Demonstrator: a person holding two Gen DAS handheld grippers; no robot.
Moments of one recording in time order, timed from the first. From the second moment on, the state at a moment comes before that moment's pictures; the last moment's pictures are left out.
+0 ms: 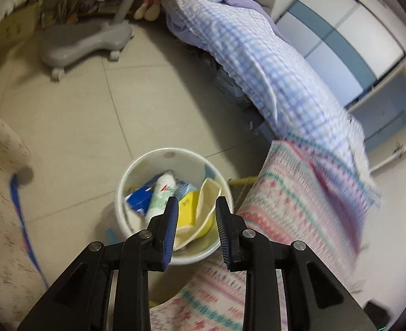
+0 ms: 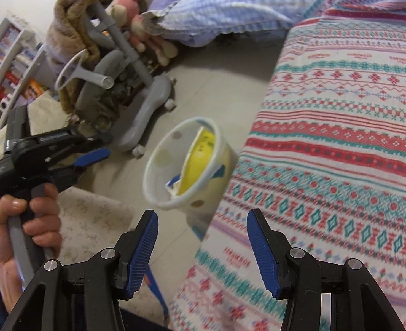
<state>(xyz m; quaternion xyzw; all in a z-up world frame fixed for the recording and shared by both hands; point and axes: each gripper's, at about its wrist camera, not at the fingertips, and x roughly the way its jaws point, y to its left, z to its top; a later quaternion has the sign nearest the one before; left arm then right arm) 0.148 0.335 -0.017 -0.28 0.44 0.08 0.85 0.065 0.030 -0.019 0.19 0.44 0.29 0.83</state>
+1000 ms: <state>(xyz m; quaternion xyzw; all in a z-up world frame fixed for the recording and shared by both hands) -0.113 0.180 0.072 -0.05 0.36 0.13 0.92 -0.087 0.030 0.053 0.00 0.34 0.38 0.86</state>
